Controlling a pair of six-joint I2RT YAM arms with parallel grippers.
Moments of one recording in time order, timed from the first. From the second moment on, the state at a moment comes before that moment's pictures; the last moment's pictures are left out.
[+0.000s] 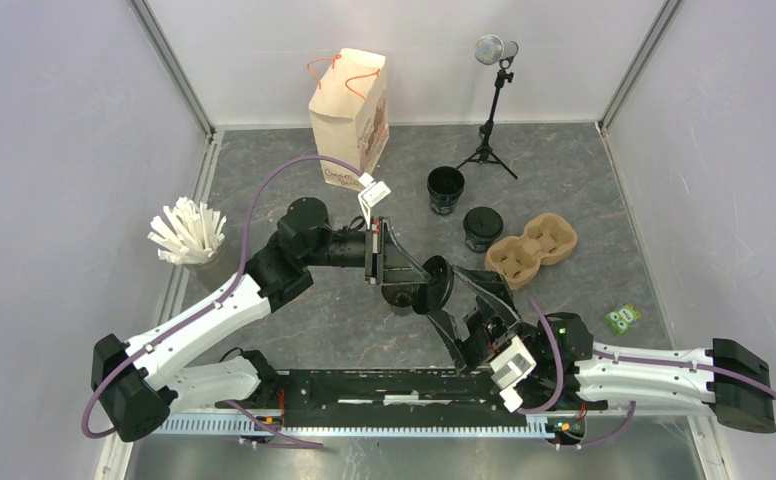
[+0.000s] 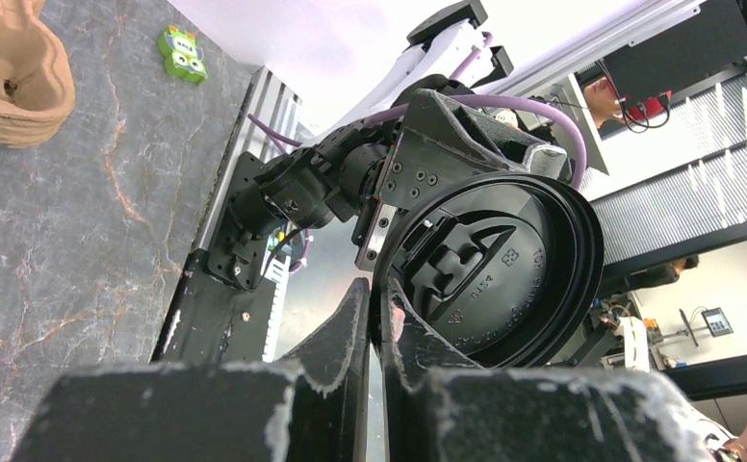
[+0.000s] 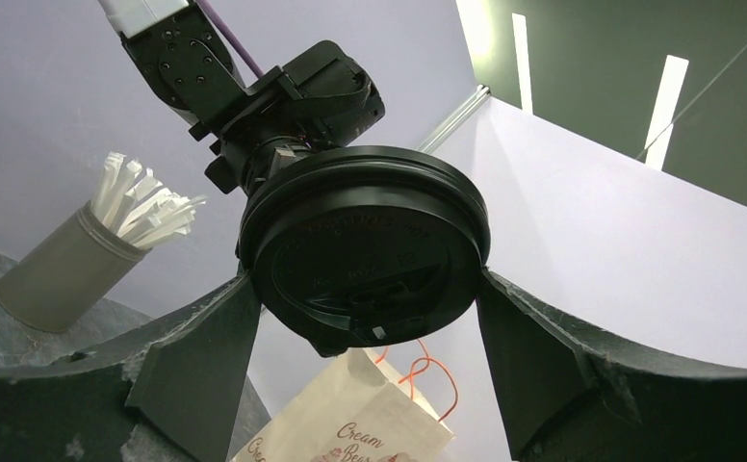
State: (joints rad) left arm -0.80 1.08 0.91 0.14 0.79 -0.85; right arm 1.29 0.72 0.18 1.20 -0.11 -1.01
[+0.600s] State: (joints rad) left arm -0.77 1.08 0.98 -0.15 0.60 -0.72; right arm 1.29 0.68 0.20 1.11 0.01 -0.90
